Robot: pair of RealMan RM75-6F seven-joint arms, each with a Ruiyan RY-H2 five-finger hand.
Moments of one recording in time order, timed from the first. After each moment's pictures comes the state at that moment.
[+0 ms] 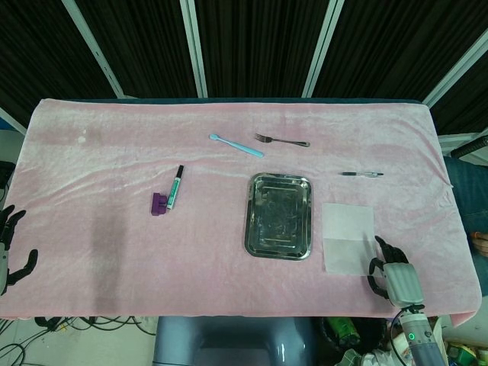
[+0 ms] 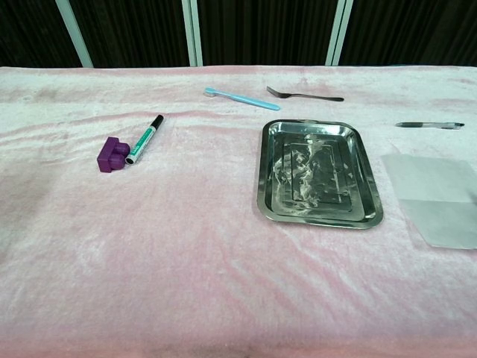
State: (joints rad) left arm -0.05 -1.13 -0.09 -1.69 1.39 1.51 0.08; right arm 0.13 -1.57 -0.02 -1.08 -1.51 1.31 0.12
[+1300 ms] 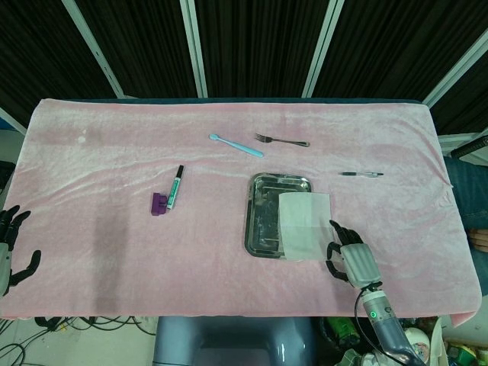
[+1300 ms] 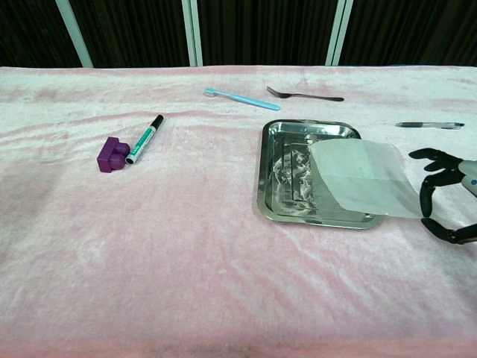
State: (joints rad) left arm -0.06 -1.13 -0.08 -1.68 1.42 1.51 0.06; right arm 0.29 -1.59 0.06 -1.33 -1.48 1.19 -0.07
